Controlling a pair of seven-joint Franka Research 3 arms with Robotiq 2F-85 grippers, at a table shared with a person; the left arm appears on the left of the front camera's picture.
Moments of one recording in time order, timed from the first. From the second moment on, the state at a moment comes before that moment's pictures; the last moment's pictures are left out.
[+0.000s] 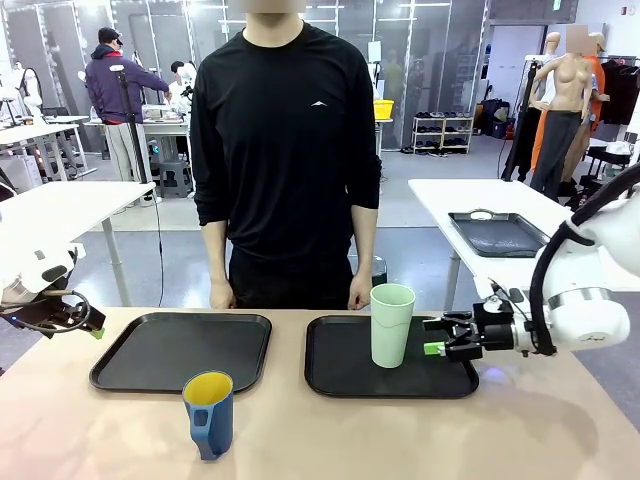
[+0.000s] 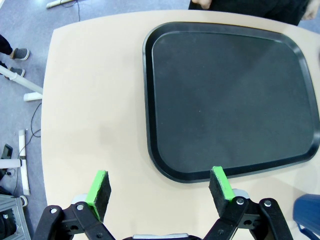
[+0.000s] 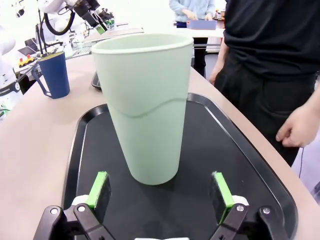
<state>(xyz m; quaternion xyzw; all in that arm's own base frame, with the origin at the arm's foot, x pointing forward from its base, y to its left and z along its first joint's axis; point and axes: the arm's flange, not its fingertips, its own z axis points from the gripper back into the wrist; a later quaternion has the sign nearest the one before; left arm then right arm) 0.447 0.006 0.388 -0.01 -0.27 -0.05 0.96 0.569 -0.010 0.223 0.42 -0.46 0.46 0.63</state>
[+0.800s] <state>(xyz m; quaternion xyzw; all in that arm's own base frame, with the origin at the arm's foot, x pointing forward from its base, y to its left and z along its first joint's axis) 0.447 0.006 0.388 -0.01 -0.27 -0.05 0.96 0.561 -0.023 0.231 0.41 -0.47 0.46 0.64</state>
